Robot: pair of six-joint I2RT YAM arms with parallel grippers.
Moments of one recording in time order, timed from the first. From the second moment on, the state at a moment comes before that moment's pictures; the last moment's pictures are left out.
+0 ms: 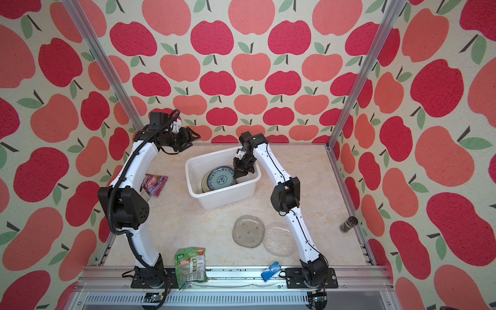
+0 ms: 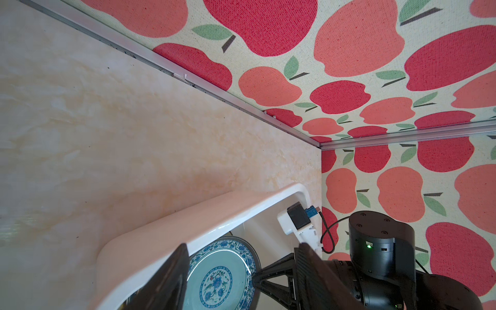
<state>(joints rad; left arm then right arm) -0.06 1.94 2.00 -0.80 0.53 -0.61 0.58 2.57 2.73 -1.57 -0.55 0.37</state>
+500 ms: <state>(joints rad) -0.05 1.94 2.00 -0.80 0.53 -0.61 0.58 2.59 2.76 -1.57 -0.60 0.37</state>
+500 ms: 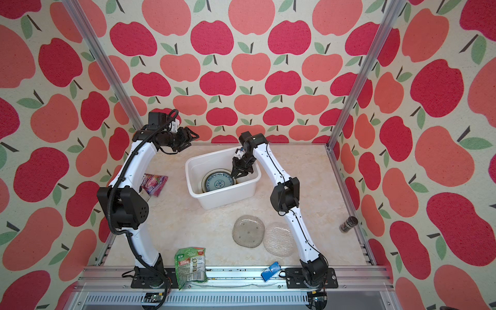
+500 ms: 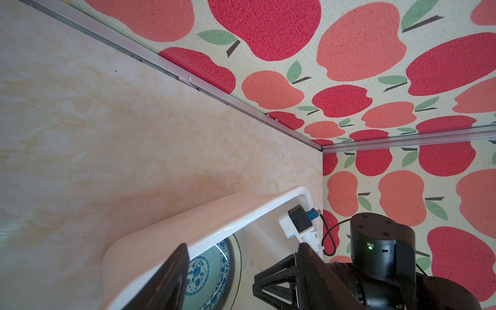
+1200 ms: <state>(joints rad) -0.11 1.98 2.34 -0.93 0.49 -0.53 0.39 2.37 2.76 -0.96 -0.87 0.72</state>
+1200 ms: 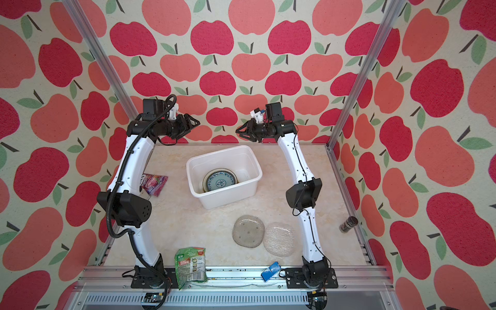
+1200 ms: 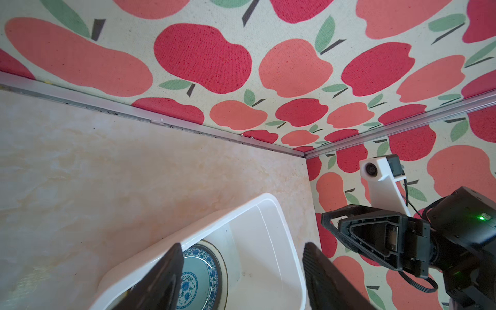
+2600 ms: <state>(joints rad) -0.87 1.52 1.06 -0.54 0.11 -0.57 0.17 1.20 0.93 -0.61 -0.49 0.49</state>
